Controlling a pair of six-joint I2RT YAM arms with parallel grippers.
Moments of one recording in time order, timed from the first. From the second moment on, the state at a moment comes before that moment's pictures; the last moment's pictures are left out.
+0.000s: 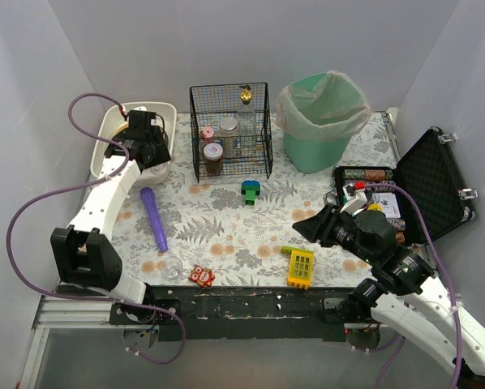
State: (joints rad) left arm -0.19 1.46 1.38 -0.73 -0.29 -0.41; right arm 0.75 0.48 0.62 -0.48 -0.02 0.83
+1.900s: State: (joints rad) left arm 0.06 2.04 1.64 -0.68 -0.13 -0.32; right arm 0.75 0.52 0.63 -0.54 0.04 0.78
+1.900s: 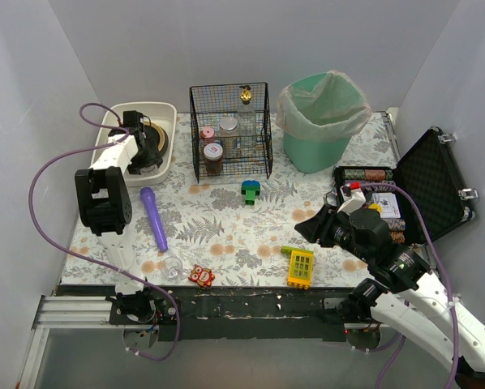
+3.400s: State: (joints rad) left arm -0.14 1.13 1.01 -0.74 -0.01 -0.59; right arm 0.75 0.65 0.60 -0.47 -0.08 0.78
